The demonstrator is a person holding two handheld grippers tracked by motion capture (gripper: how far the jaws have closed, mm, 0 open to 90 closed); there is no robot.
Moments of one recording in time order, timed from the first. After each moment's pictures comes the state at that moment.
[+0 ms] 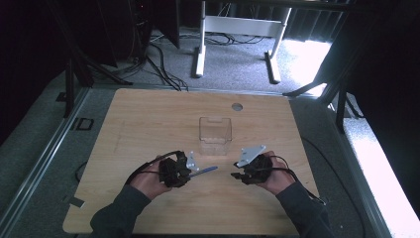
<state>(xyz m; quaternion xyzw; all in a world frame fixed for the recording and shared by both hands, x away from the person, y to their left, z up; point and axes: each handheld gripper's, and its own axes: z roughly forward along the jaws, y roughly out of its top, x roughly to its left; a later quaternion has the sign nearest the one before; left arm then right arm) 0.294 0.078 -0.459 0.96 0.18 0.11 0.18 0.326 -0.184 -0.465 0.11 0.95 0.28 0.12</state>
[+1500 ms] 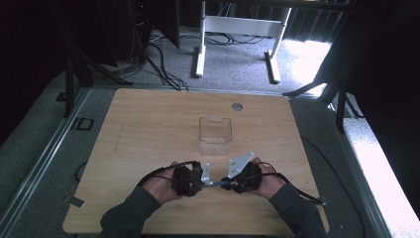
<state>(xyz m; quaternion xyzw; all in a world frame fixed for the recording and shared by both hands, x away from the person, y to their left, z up) 0.279 0.044 -0.466 0.98 0.10 0.10 0.17 0.315 -0.161 -0.481 0.02 0.95 0.30 0.04</state>
